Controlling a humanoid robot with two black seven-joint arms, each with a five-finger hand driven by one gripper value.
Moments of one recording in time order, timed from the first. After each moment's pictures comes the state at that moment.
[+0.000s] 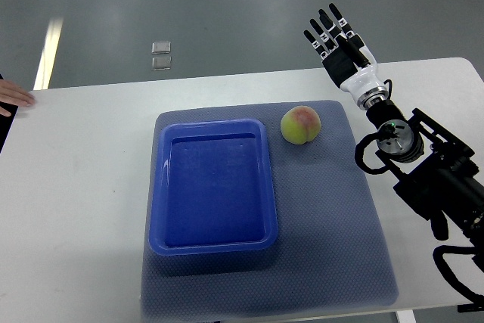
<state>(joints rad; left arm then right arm) -0.05 0.00 0.02 -0.34 0.00 -0.04 0.14 0.72 -0.05 1.03 0.65 -0.06 0.34 0.29</state>
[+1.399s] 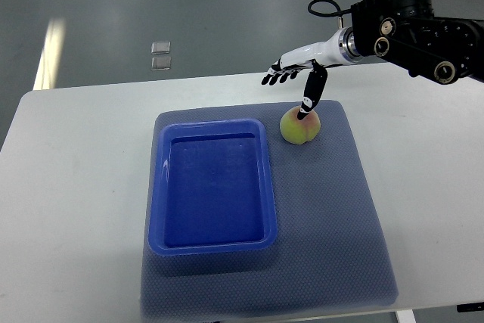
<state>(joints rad) -0.05 0.00 0.02 -0.35 0.00 -0.05 0.14 1.43 -0.27 -0.12 0.76 -1.02 0.53 0.10</state>
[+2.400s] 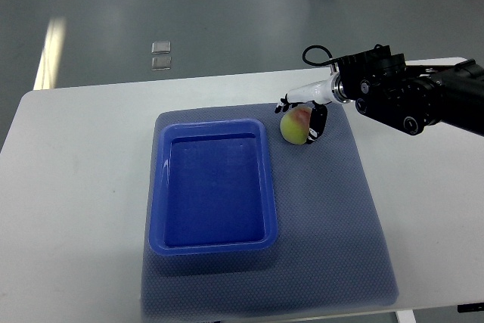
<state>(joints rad) -0.05 0.00 0.02 -0.35 0.00 -0.05 0.14 1.29 -0.18 -0.25 0.64 -1.14 0.32 0.11</state>
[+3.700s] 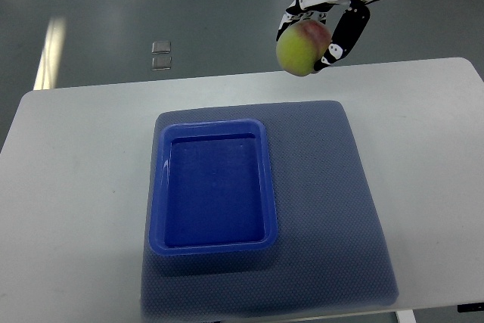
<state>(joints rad) -0.05 0.00 0.02 -0.34 0.00 -0.05 0.14 1.78 -0.61 -0.25 1.22 -0.92 0.49 0.15</state>
